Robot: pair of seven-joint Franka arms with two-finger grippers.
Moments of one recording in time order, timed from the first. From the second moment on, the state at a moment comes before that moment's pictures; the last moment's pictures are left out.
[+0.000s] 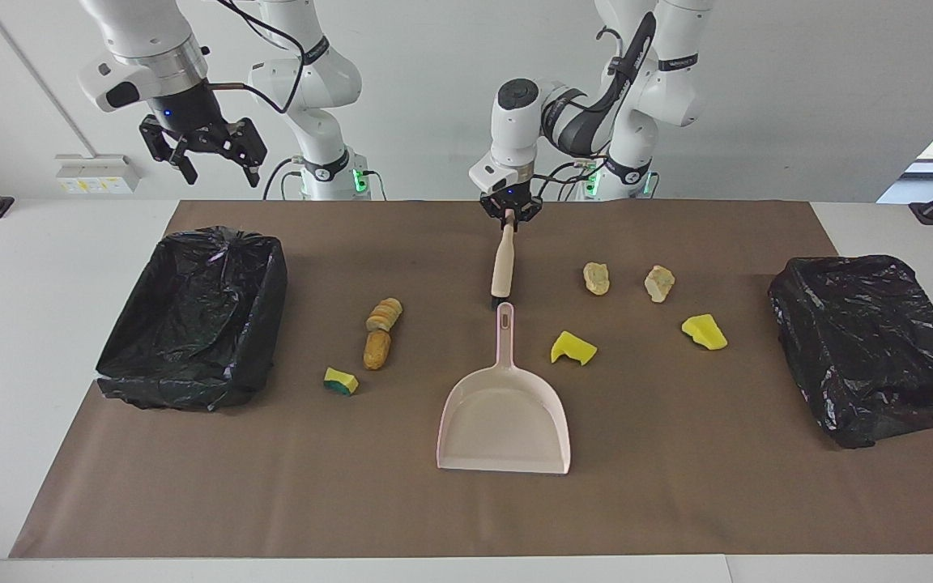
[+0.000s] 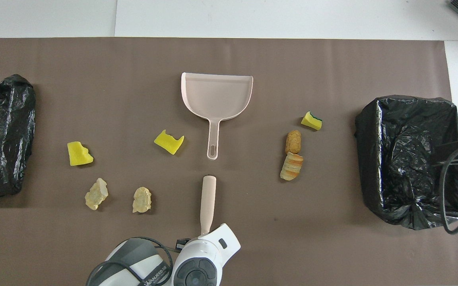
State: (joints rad) left arm -0.82 -0.14 -0.11 -2.47 -0.03 2.29 -0.67; right arm 0.11 -0.10 -0.06 -1.61 0.00 1.52 0.12
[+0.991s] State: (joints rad) left arm -0.43 -0.09 -0.08 -2.40 -0.03 2.15 -0.62; right arm 0.46 0.48 -0.05 -1.33 0.07 1.79 0.70
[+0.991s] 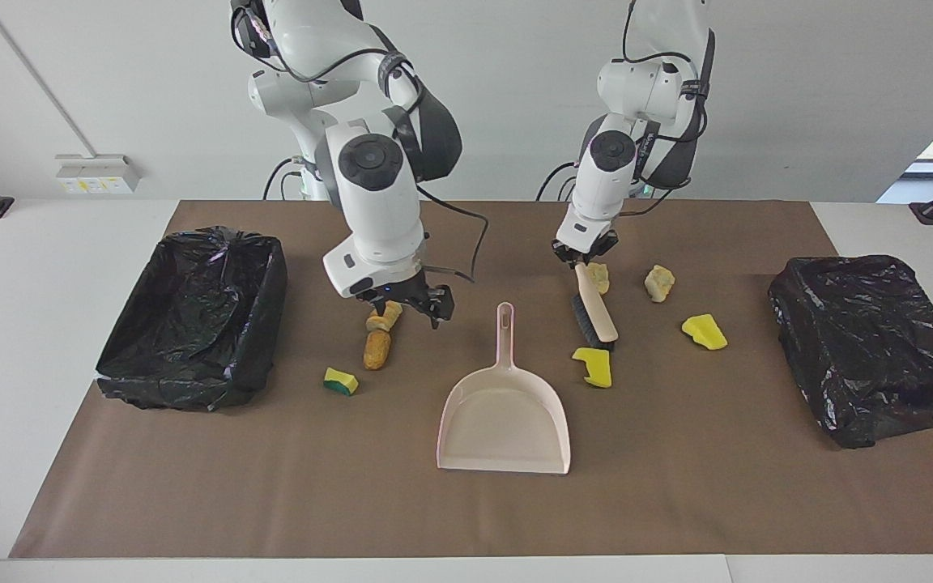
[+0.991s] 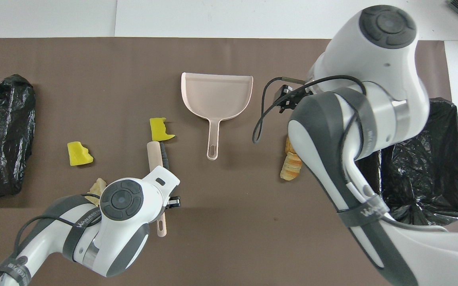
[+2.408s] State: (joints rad) left arm -0.21 -0.26 -0.09 -2.47 -0.03 1.83 -1.24; right arm 0.61 0.63 0.00 -1.37 0.09 1.99 0.59
